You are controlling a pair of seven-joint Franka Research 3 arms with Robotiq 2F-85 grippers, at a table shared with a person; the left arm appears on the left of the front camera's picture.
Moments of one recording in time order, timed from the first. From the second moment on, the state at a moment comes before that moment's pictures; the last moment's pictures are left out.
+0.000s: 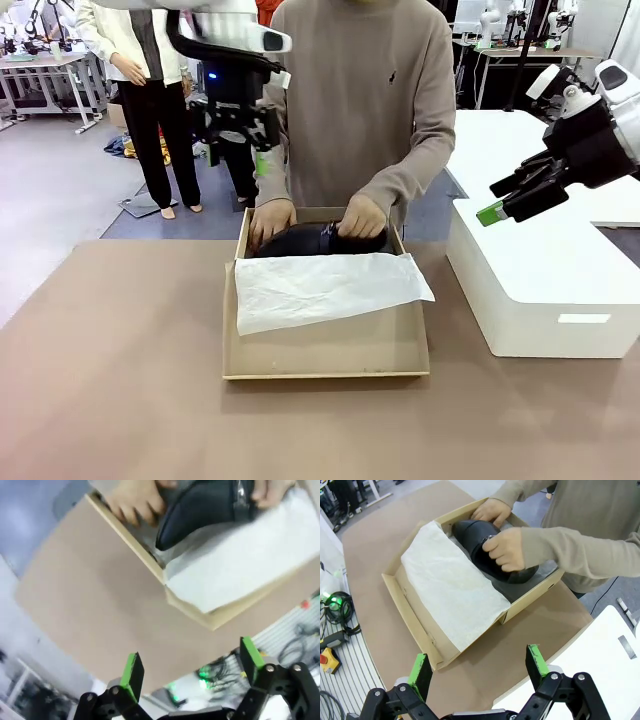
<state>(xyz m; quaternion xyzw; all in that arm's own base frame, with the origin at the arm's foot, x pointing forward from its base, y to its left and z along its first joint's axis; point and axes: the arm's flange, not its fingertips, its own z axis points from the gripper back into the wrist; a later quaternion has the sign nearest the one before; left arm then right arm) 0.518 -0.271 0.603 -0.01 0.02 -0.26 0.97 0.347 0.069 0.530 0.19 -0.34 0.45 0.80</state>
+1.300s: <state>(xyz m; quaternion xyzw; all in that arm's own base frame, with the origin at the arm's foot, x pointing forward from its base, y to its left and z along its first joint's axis) 0.527 -0.199 0.591 -0.08 0.03 -0.62 0.78 0.347 0.069 0.530 0.19 -0.34 0.45 0.80</state>
